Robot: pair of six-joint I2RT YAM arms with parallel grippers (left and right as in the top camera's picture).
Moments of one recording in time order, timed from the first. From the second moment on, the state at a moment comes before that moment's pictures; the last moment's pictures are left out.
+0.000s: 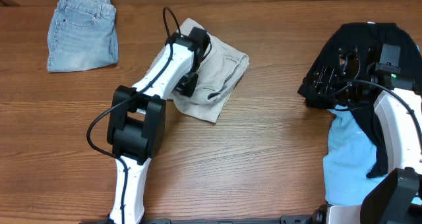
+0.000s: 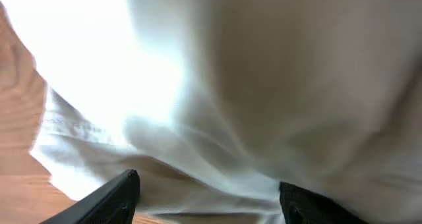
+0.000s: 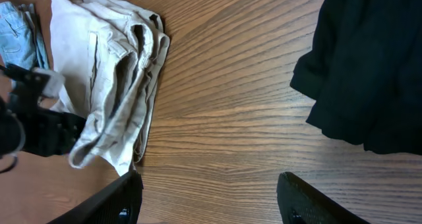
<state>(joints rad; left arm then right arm) -0.38 2.29 1.89 -1.20 -0.35 -0.06 -0.24 1.57 1.22 -0.84 -0.58 0.15</state>
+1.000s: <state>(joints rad) -0.61 2.06 1.86 -1.15 -0.10 -0.05 -0.24 1.57 1.22 -0.85 -0.55 0.15</state>
